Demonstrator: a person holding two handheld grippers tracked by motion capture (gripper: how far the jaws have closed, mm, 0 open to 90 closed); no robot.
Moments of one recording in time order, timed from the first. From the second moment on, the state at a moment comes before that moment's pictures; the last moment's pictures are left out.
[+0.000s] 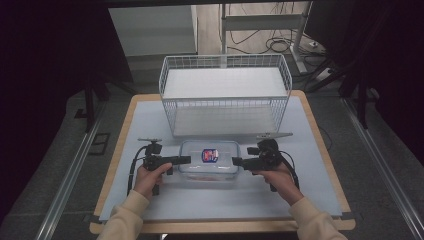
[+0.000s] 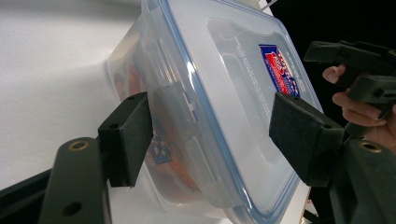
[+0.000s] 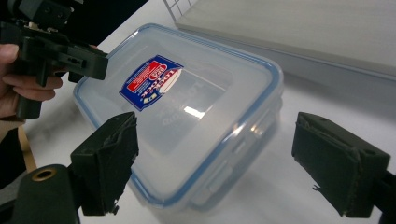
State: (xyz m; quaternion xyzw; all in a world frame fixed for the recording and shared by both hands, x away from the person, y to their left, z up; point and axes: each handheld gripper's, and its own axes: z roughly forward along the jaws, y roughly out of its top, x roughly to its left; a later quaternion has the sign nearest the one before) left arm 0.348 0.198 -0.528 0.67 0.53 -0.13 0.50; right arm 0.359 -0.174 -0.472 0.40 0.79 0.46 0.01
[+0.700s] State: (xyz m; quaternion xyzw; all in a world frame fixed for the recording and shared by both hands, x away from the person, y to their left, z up) left arm 0.348 0.199 -0.528 0.67 0.53 -0.13 0.50; right arm 0.380 -0.164 -0.503 0.45 0.77 0.44 -0.09
